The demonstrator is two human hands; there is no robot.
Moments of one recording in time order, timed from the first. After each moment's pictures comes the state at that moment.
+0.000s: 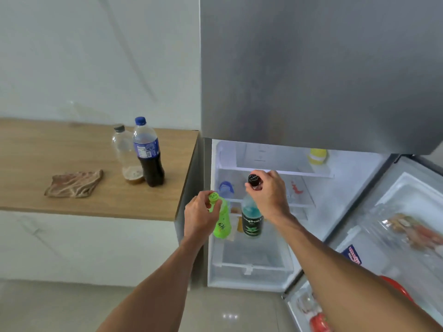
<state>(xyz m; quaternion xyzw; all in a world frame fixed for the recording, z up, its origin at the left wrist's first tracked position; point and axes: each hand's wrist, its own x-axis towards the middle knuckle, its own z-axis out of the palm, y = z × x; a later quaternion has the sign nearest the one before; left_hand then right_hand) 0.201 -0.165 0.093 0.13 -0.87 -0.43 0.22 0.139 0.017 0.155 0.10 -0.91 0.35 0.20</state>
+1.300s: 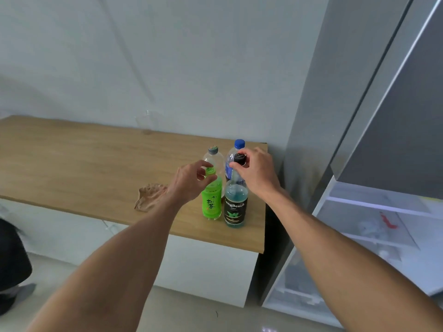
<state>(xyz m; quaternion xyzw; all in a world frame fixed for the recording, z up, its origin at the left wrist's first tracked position) 0.150 -0.516 0.195 0.07 -0.92 -0.34 0.17 0.086 -0.315 0.235 0.23 -0.90 0.35 0.13</state>
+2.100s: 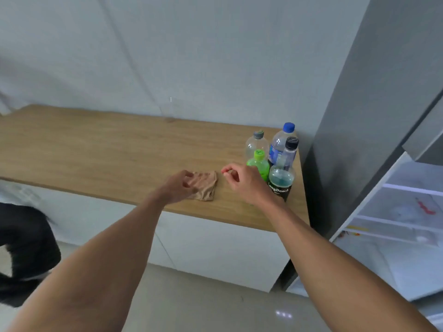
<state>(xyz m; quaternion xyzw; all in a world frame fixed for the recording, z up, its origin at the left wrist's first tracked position) 0.226 -0.687 0.144 0.17 -0.93 -0.32 -0.04 0.168 -0.447 0.179 0.31 -0.87 0.38 0.00</state>
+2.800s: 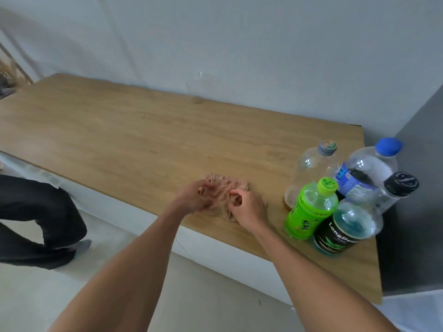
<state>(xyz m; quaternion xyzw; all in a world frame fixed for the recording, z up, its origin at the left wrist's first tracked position) 0.149 -0.762 0.052 0.27 -0.86 -0.42 -0.09 0.089 -0.573 0.040 0.18 -0.93 0.30 -0.14</state>
